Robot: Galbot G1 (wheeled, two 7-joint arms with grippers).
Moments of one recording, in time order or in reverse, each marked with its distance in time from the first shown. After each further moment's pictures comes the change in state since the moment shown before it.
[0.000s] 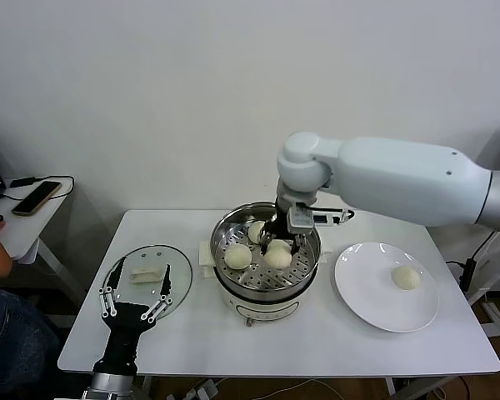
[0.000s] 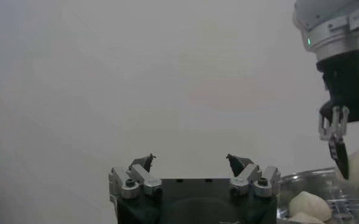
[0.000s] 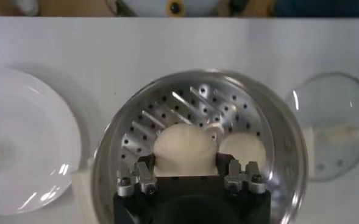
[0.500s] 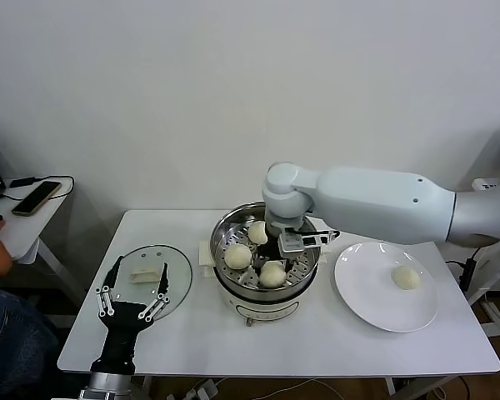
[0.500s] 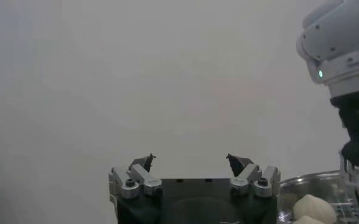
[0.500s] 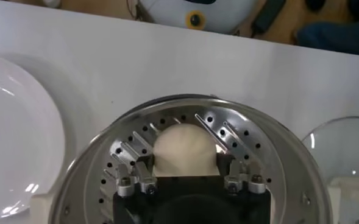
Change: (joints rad) left arm -0.001 -0.002 -0.008 -0.004 -0.007 0.000 -0.003; right arm -0.106 0.049 0.023 -0.032 -0.119 0.040 0.016
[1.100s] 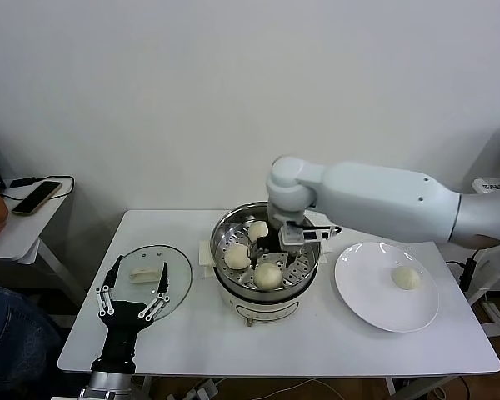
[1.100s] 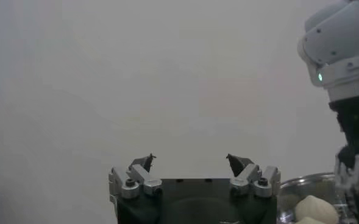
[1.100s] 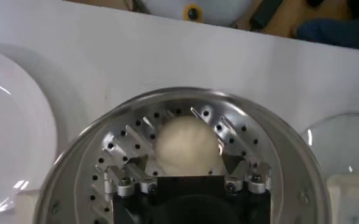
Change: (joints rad) left arm -0.005 -0.001 0.002 0.002 -0.003 0.005 -0.002; right arm 0.014 -0.081 0.106 -0.020 0.080 -0.076 -0.054
